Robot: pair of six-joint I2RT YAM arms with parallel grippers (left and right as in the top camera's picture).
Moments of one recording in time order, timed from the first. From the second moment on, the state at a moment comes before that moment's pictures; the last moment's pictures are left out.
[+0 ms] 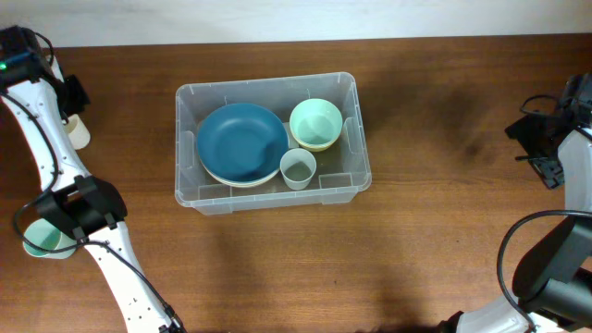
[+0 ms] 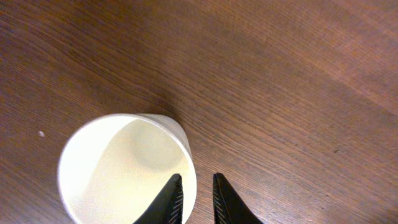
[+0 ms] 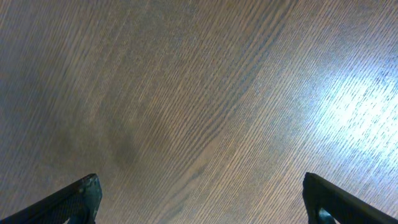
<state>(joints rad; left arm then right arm) 0.43 2.79 3.06 -1.48 -0.03 -0.05 -0.48 1.80 1.47 -0.86 0.13 0.61</state>
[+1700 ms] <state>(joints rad) 0.42 2.83 3.12 -1.56 0.05 -0.04 -0.48 1.80 1.47 -0.86 0.13 0.61</state>
